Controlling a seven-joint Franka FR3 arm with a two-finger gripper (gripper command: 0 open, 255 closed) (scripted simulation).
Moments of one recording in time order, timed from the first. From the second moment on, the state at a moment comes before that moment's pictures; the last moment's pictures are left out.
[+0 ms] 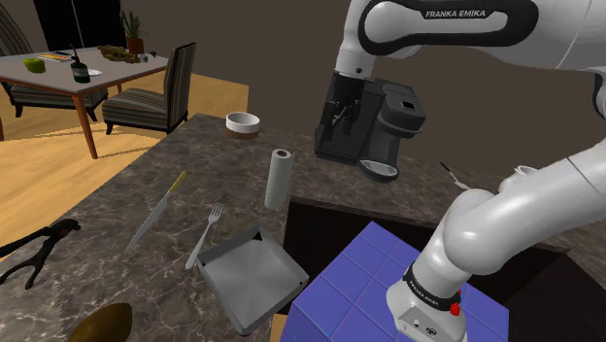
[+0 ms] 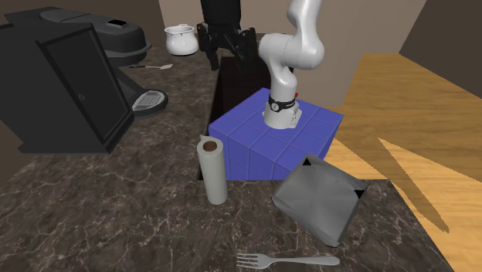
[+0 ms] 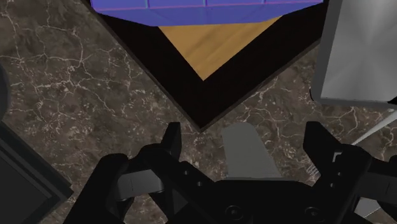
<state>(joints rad) 0.06 -0.49 -0.02 -2.27 0.03 1.70 0.04</state>
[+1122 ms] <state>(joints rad) 0.11 0.00 0.05 -2.03 -0.03 2.02 0.04</state>
